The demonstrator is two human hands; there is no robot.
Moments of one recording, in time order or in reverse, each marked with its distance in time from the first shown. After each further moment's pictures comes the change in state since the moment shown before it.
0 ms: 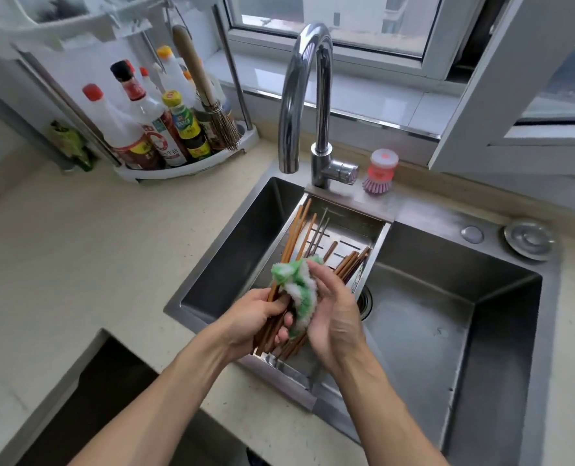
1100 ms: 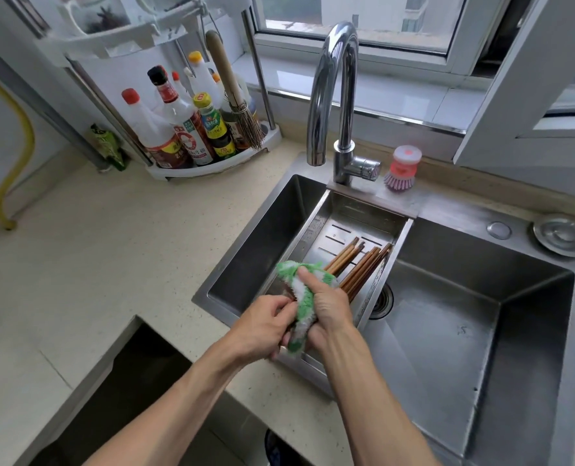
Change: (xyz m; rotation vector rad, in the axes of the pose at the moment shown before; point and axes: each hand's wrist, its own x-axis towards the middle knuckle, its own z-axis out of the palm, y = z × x) left_hand -0.032 -0.017 -0.013 0.630 0.206 0.211; right_hand 0.024 0.043 0.019 0.021 0.306 0.166
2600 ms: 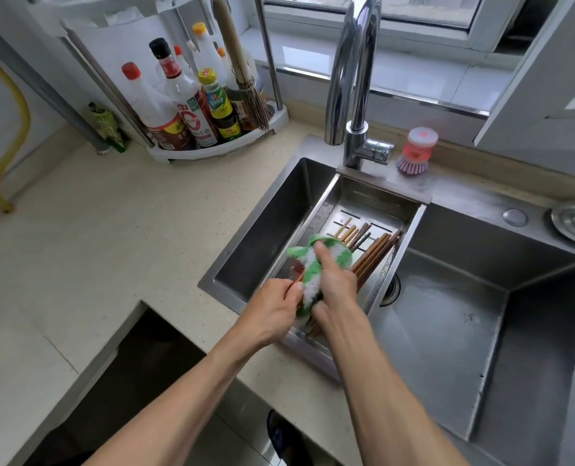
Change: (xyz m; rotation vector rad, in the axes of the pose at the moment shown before) left_hand 0.009 -0.009 -0.003 0.211 0.099 0.014; right_hand 0.017 -0.005 0.008 -0.115 0.131 -0.047
